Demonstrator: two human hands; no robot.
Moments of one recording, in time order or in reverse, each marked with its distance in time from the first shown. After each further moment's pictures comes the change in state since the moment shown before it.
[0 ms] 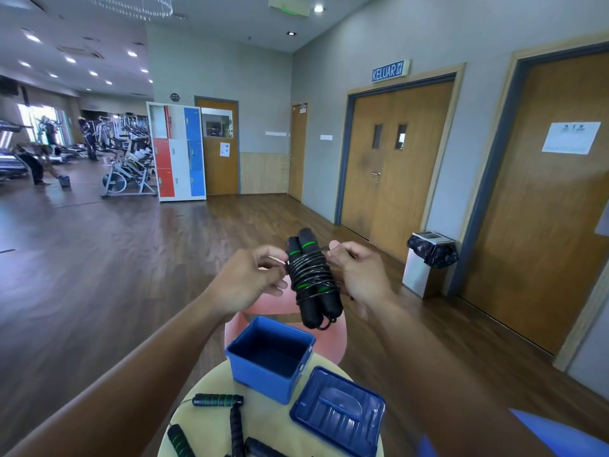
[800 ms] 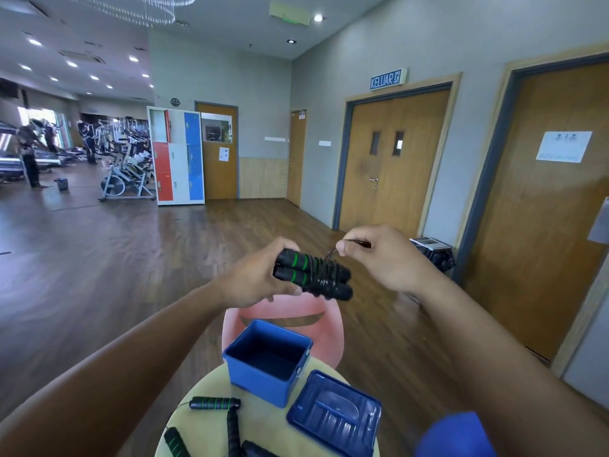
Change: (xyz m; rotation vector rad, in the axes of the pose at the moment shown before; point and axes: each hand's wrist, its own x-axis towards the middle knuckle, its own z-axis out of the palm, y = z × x) left_hand 0.011 0.009 -0.003 0.413 -0.224 0.167; right_hand -0.016 -0.066 -0.040 -0.949 -0.268 -0.438
